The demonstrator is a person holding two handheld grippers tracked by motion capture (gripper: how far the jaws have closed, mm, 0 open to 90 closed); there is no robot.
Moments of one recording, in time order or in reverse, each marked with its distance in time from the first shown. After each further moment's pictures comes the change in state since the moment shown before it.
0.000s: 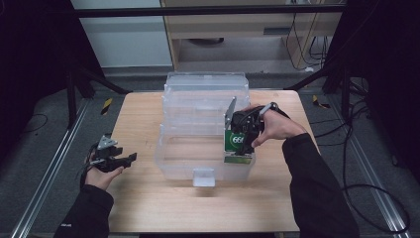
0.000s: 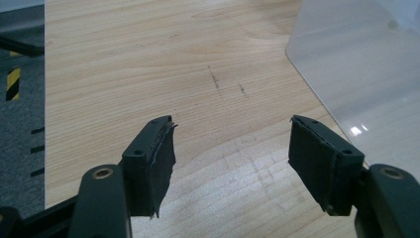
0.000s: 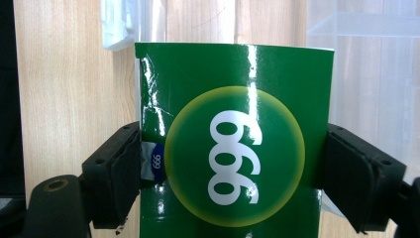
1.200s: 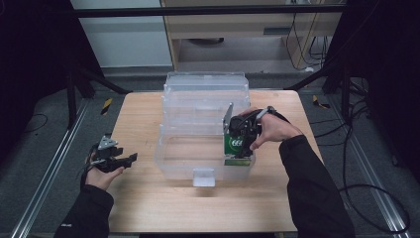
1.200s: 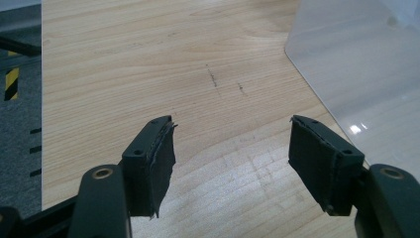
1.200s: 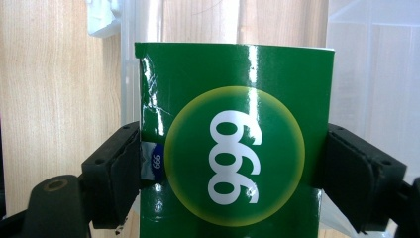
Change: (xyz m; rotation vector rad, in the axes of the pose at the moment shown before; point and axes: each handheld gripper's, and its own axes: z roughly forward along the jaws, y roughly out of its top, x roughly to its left) left arm -0.001 -0.001 0.001 0.001 -0.004 0.001; right arm -0.002 -0.002 0.020 0.026 0.003 -0.026
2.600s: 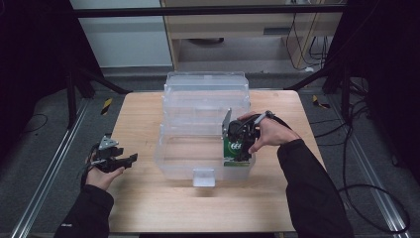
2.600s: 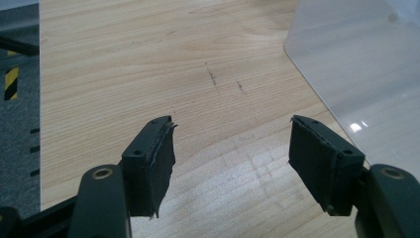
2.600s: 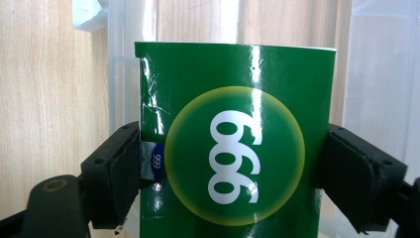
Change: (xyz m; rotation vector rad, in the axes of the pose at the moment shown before) left arm 0.000 0.000 0.001 0.009 0.001 0.010; right arm 0.003 -0.001 0.016 0.009 -0.016 -0.010
